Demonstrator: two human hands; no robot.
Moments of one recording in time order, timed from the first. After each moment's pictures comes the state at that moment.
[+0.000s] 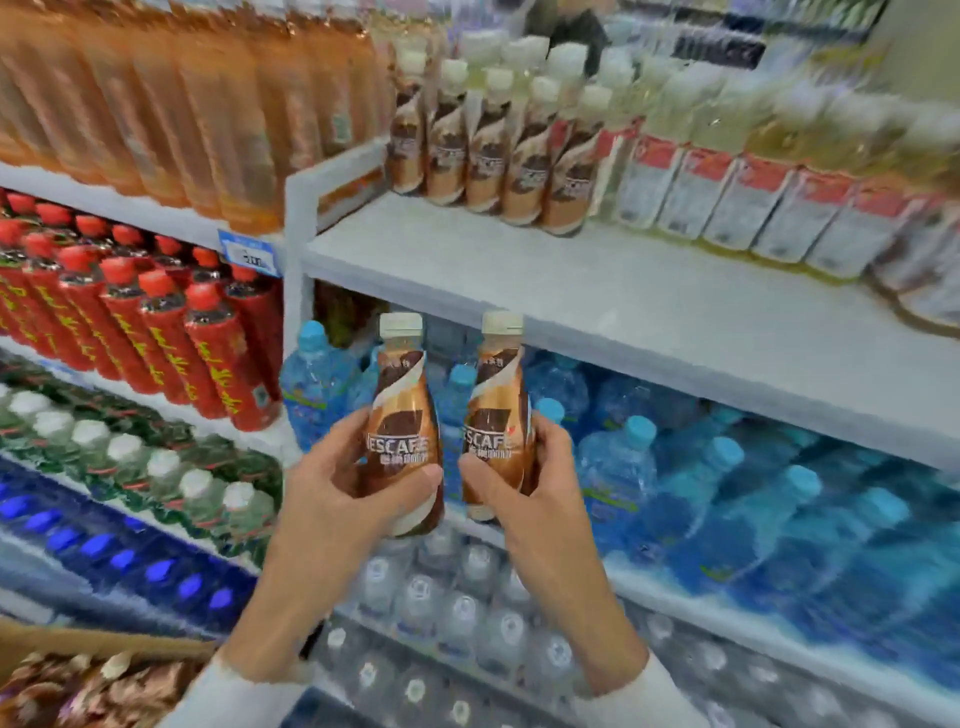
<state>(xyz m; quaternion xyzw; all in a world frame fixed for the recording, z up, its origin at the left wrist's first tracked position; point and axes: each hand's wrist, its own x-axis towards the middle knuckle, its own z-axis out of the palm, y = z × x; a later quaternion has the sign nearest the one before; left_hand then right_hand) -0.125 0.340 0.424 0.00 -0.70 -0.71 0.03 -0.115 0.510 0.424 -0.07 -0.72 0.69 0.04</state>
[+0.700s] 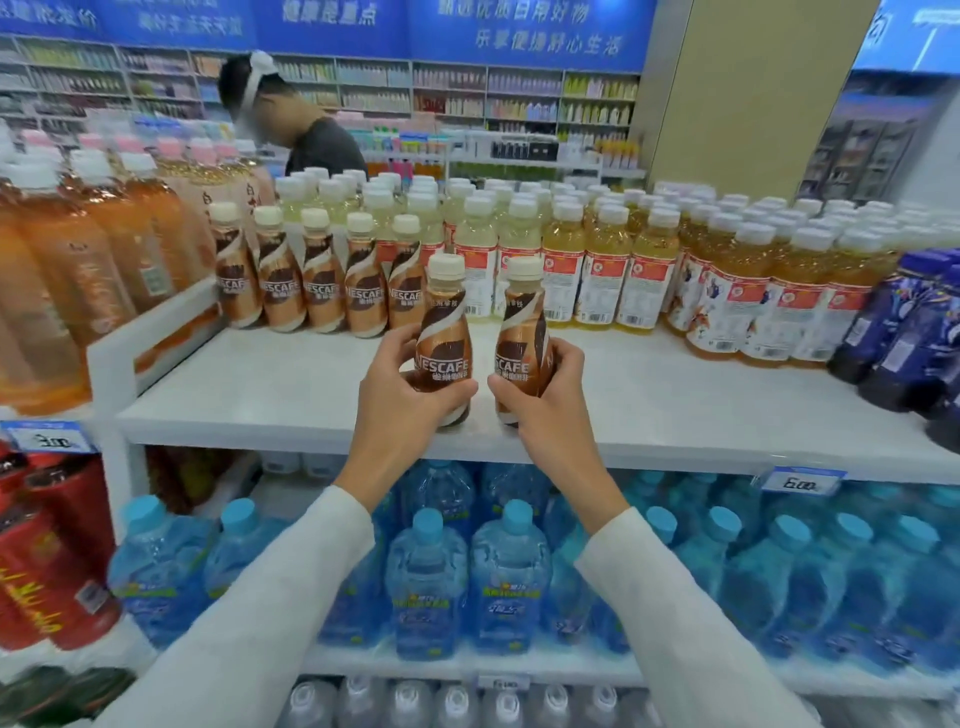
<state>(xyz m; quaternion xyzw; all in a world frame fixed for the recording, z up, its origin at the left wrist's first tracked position) -0.281 0.500 0.503 -0.22 -0.72 -0.65 0.07 -0.212 0.642 0.507 -0.11 -0.75 0.59 0.27</state>
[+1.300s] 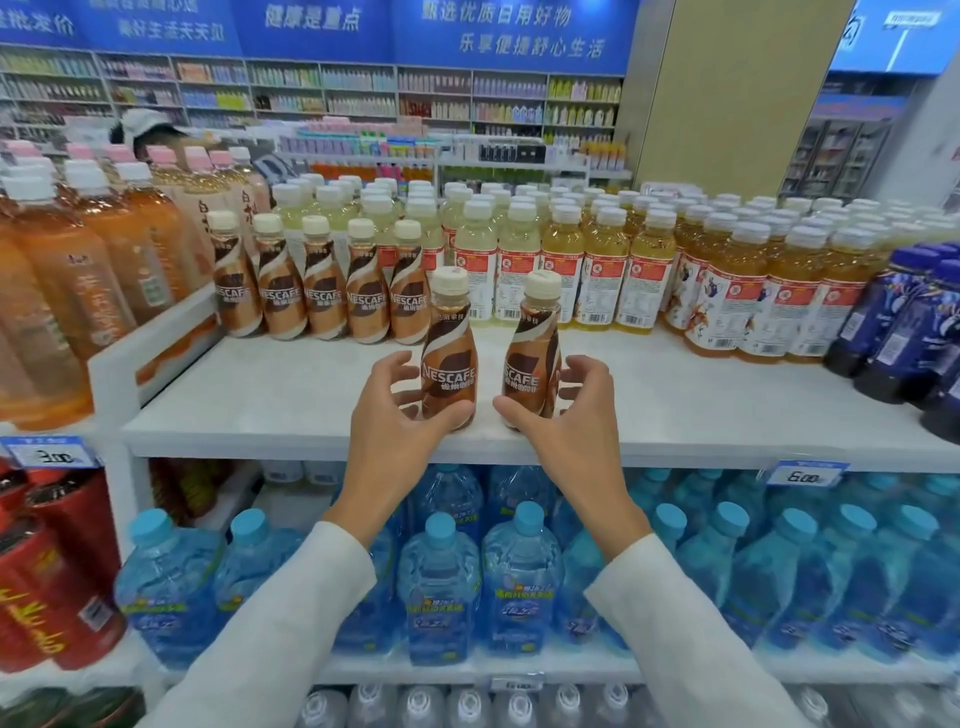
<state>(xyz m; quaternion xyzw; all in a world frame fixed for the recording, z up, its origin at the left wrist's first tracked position) -0.289 0.484 0.476 -0.20 -0.76 -0.62 0.07 -0.204 0.647 0.486 -0.20 -0.80 0.45 0.34</state>
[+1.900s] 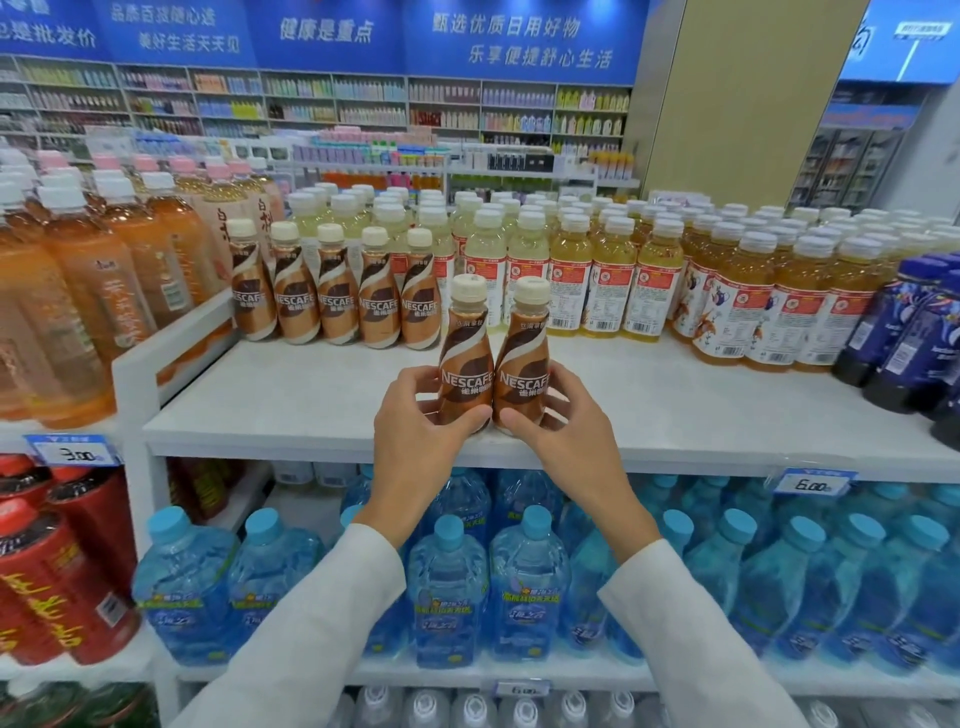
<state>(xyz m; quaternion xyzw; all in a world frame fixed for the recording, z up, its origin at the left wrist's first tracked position) -0.279 0.495 0.477 -0.18 -0.78 -0.59 0.11 -0.204 0.647 0.485 -0.11 -0.79 0.53 0.27</state>
